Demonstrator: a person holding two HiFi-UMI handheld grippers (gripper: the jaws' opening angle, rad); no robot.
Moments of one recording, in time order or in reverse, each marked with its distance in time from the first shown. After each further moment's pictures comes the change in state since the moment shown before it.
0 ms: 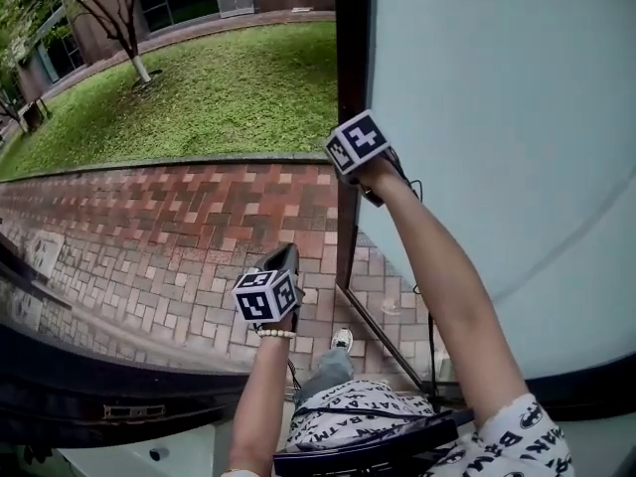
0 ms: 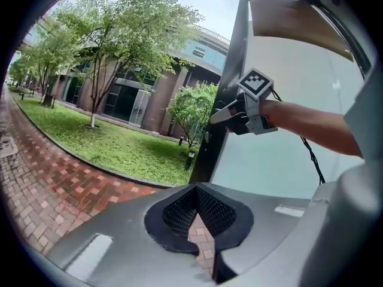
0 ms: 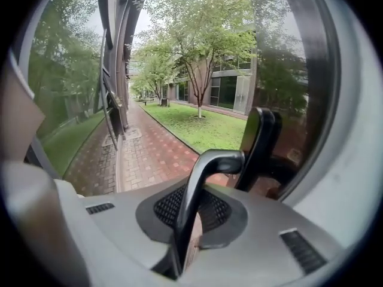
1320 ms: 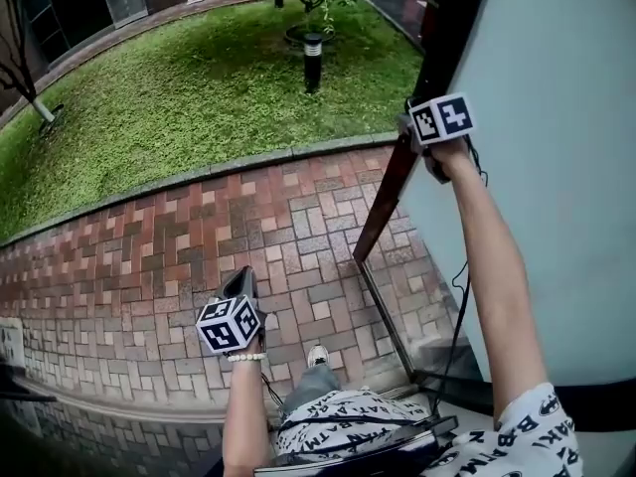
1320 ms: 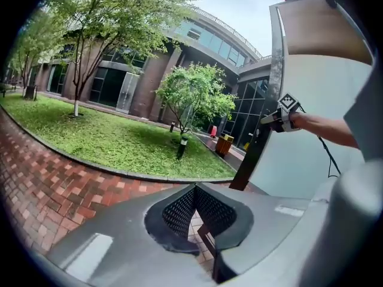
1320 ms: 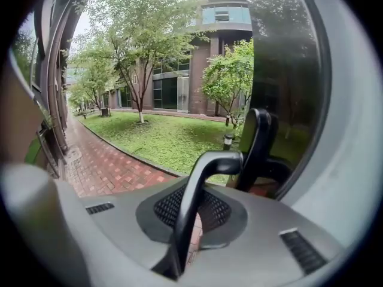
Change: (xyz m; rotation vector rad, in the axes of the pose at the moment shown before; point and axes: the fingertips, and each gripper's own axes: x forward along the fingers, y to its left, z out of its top) left arm 0.187 0.015 0.012 0.017 0.146 -0.094; right arm -0.106 -0.381 -0.116 0.357 -0.008 -0.409
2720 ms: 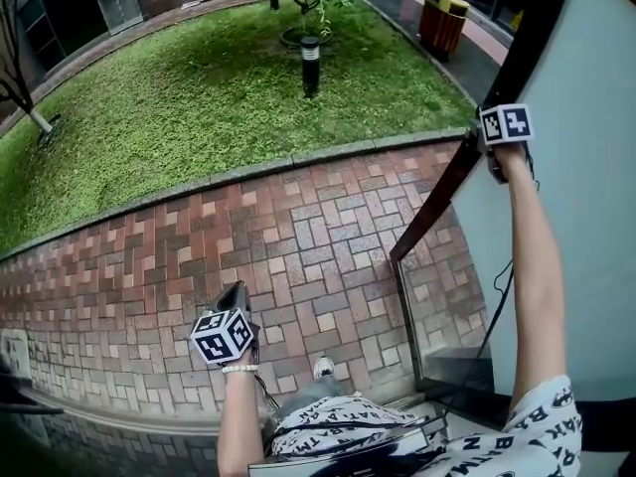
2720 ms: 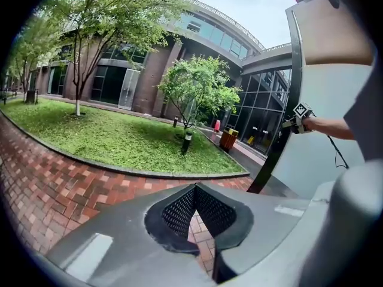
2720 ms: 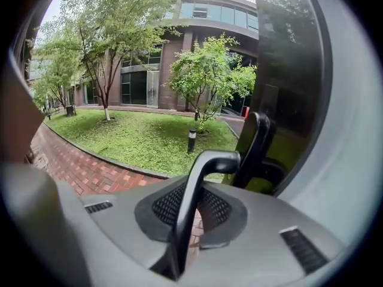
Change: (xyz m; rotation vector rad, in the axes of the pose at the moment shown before) left arm 0.031 0.034 0.012 0.012 0.061 0.039; right arm -0.032 -0.205 -0.037 0.119 0.059 -0.274
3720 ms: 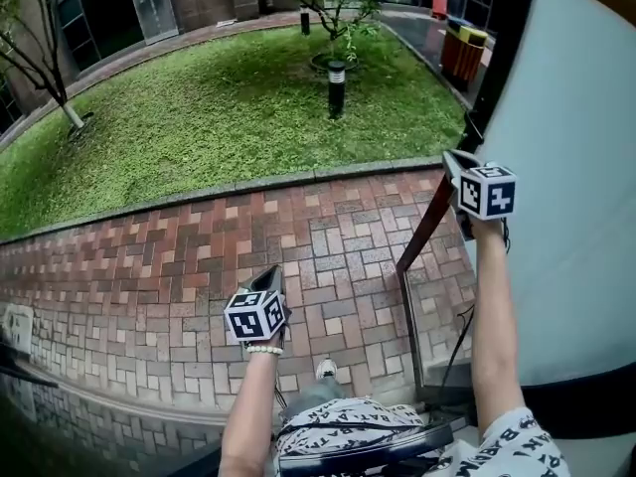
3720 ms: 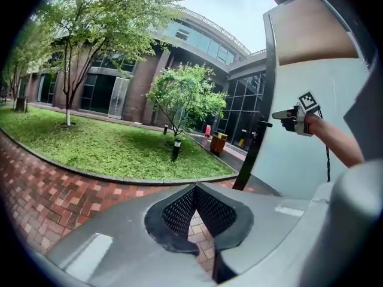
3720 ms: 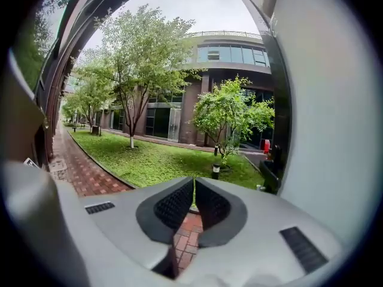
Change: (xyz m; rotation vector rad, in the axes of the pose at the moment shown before) left arm -0.048 -0.077 -0.013 0.079 -0.065 -0.070; right arm -0.153 0.175 -0.033 -0.061 -0.395 0.167
